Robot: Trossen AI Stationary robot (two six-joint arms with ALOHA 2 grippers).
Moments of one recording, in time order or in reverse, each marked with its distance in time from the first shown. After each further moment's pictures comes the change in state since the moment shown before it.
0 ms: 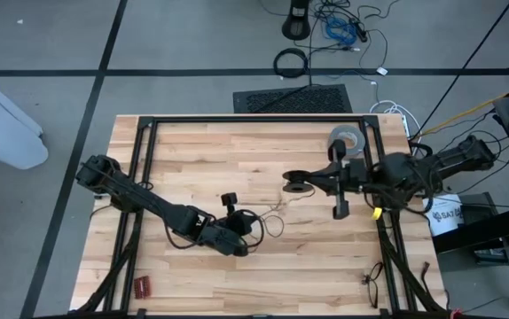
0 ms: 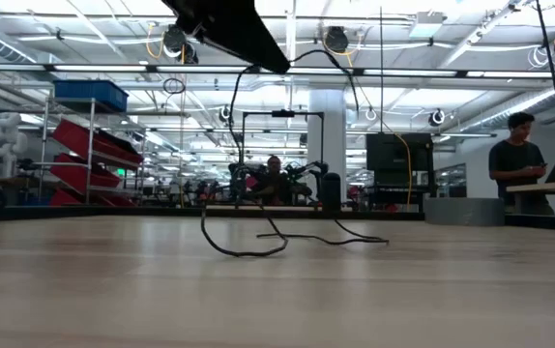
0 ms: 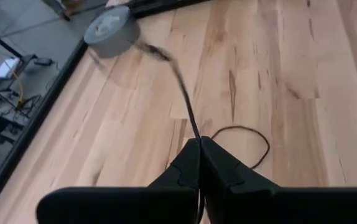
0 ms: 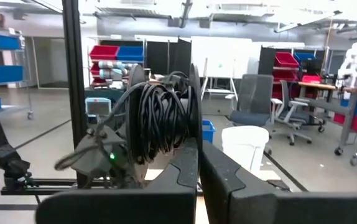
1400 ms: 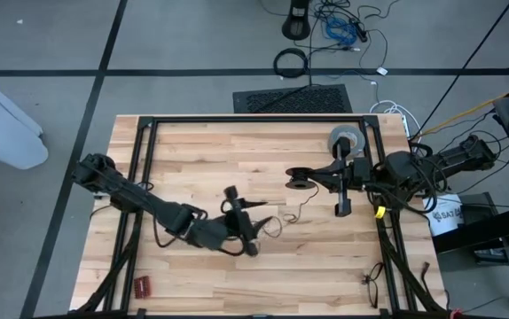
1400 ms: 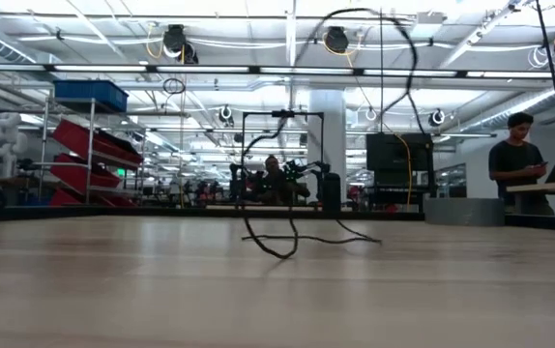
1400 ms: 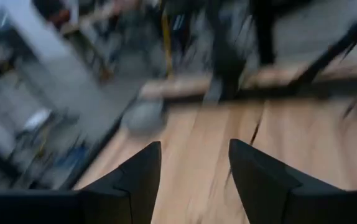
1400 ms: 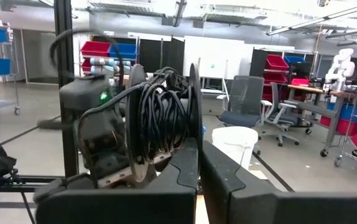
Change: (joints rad) left arm -0.017 -0.036 0.108 0.288 -0.145 0.225; right arm 0.007 -0.031 0.000 -0.031 0.036 -0.041
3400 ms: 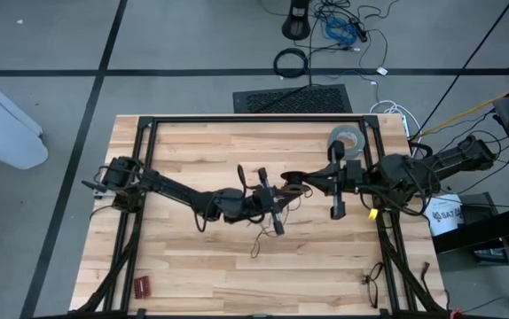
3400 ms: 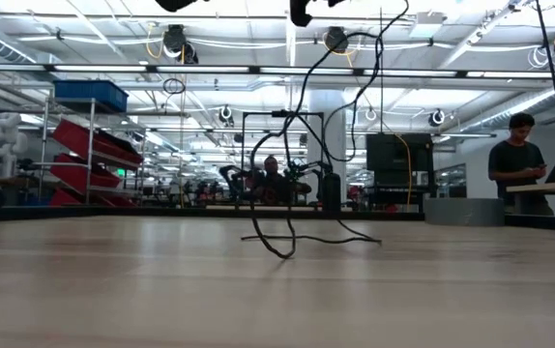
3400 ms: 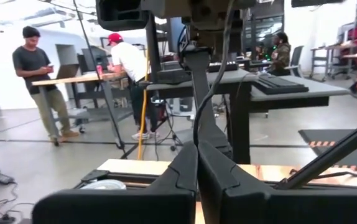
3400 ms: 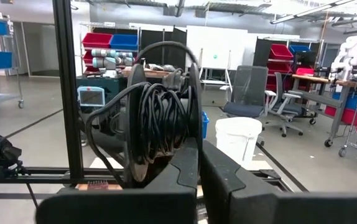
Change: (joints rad) left arm 0.233 0.238 -0.035 0.758 0.392 0.100; right arm -0.005 0.039 0.000 -0.006 -0.010 0.033
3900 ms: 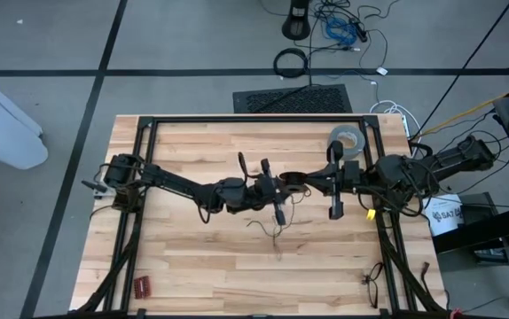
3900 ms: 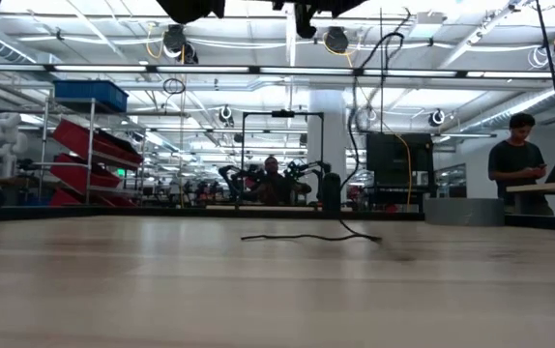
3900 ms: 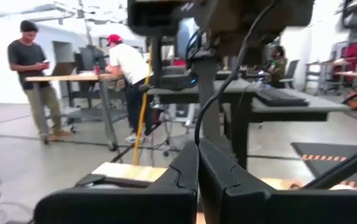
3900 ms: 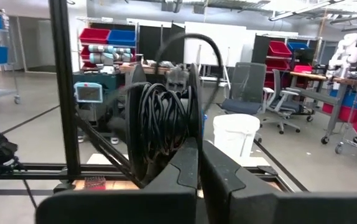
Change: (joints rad) left arm 0.066 0.000 0.006 0.018 0.089 -0.067; right arm -0.006 0.008 0.000 -0.008 0.003 0.000
